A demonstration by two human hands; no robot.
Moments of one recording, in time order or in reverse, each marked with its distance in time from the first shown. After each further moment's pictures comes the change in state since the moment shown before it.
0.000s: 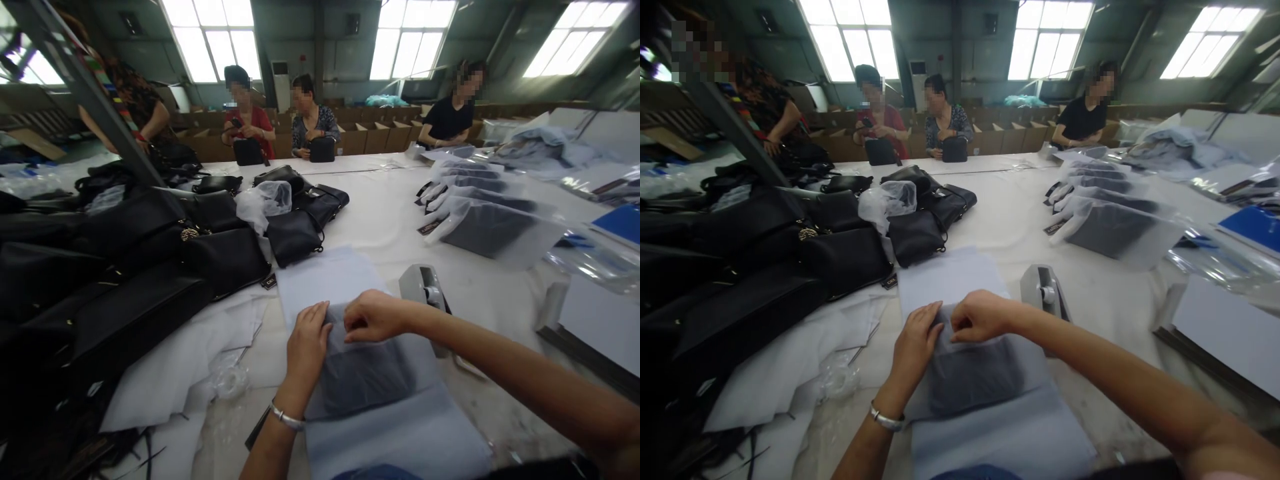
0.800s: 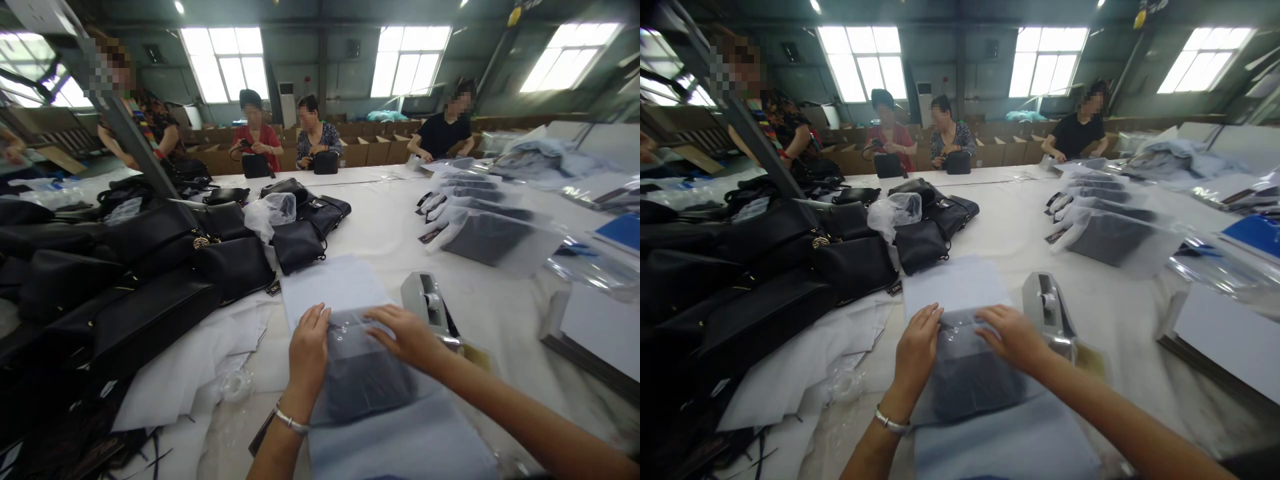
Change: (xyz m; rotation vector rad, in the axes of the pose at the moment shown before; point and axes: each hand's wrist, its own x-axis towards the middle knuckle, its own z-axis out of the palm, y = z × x) left_hand -0.005 0.007 -0.004 0.127 0.123 0.103; right_hand -0.058 -0.008 0.045 -0.265 0.404 0.372
